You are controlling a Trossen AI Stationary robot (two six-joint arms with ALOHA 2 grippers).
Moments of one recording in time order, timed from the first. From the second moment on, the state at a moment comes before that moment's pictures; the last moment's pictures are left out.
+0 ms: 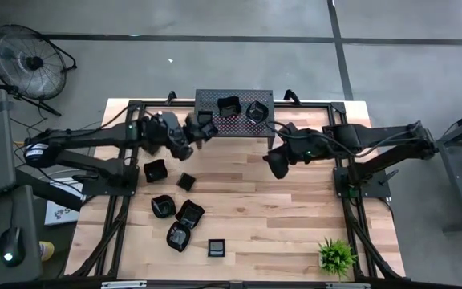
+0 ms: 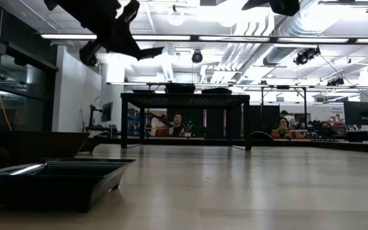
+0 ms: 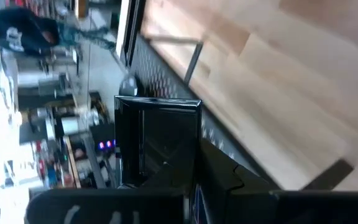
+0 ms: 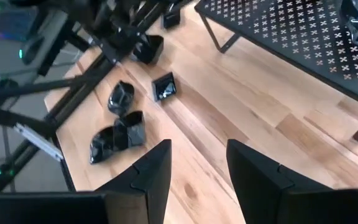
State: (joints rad) left arm 0.23 1.06 0.86 -0.31 -0.13 1.40; right arm 0.11 1.27 1.34 -0.78 0.23 0.89
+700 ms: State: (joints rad) left arm 0.34 1.15 1.03 -0.33 -0.24 0.63; right arm 0.03 1.18 1.34 -0.92 0.23 0.72
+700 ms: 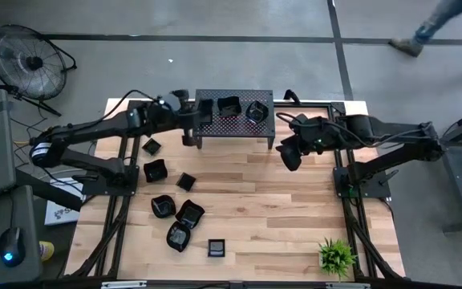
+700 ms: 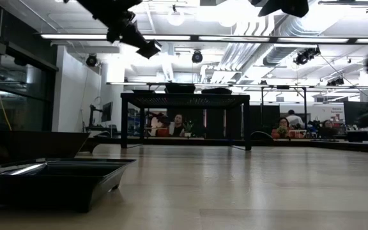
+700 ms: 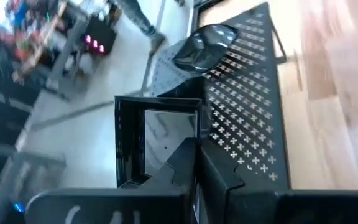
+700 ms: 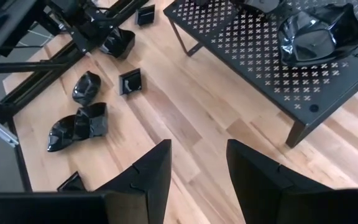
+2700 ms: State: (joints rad) left arm 0.34 1.54 1.28 -0.75 -0.42 0.44; right arm 0.01 1.18 1.34 -0.95 0.18 0.66
